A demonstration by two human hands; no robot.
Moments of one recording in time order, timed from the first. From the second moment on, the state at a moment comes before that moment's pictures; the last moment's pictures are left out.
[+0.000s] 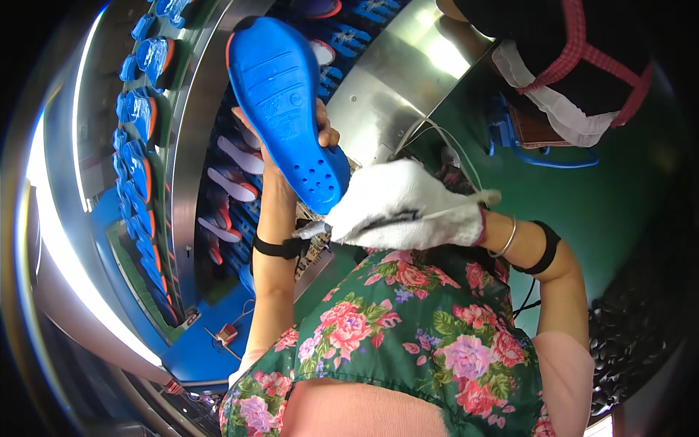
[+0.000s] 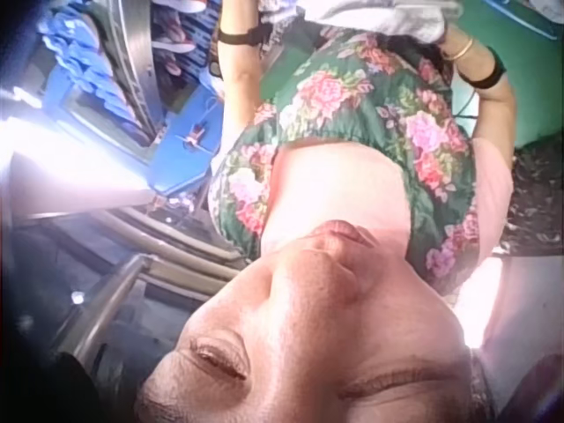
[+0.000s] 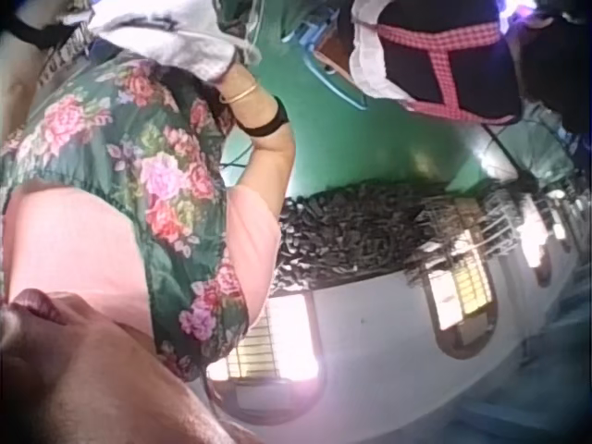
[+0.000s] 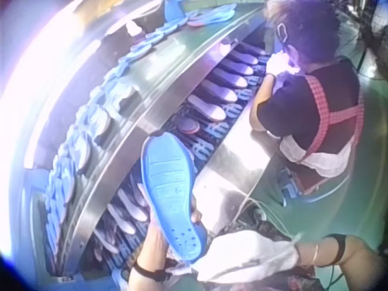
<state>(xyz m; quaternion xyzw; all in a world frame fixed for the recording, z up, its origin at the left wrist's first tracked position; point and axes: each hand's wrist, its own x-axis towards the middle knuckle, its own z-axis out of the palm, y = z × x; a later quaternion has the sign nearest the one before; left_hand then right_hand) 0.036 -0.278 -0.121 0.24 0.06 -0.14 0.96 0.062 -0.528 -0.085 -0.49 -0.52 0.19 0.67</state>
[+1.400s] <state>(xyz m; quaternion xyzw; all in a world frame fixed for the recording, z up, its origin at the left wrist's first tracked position) 0.005 -0.343 -0.158 0.05 0.08 -0.01 1.00 0.126 -0.525 -0.048 -0.70 -0.43 -0.11 0.56</state>
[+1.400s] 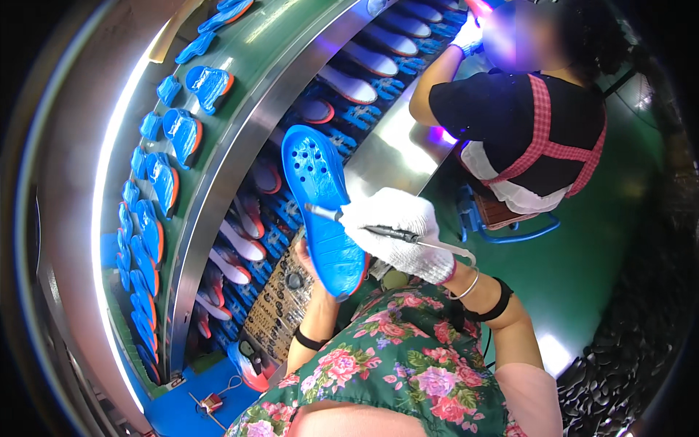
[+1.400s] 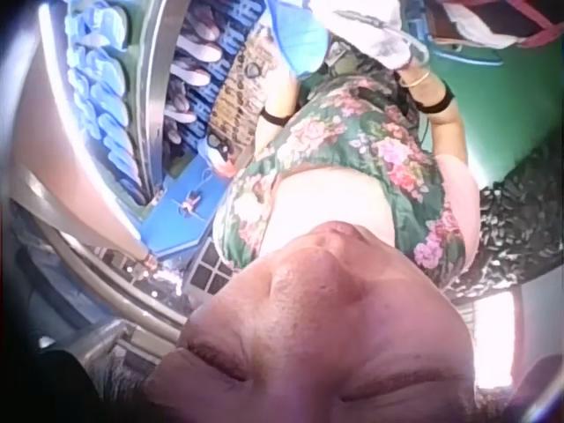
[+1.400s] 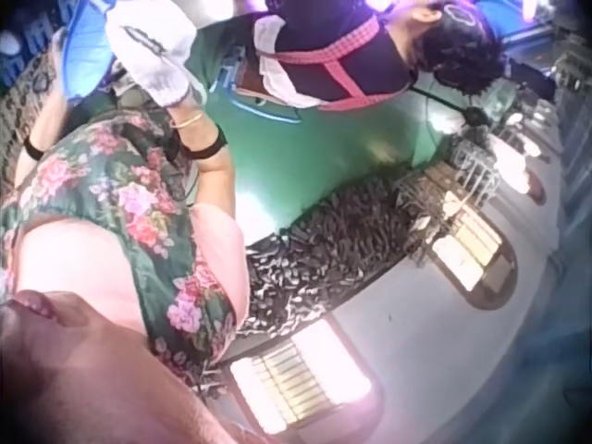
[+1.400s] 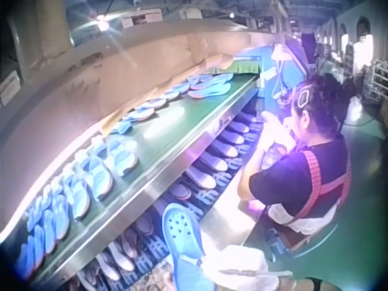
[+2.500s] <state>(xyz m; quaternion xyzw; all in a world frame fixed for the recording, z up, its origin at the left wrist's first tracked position) 0.044 -0.363 -0.126 0.27 0.17 0.12 0.94 0.129 -0.511 -0.049 -0.66 -0.43 -0.12 0.60</state>
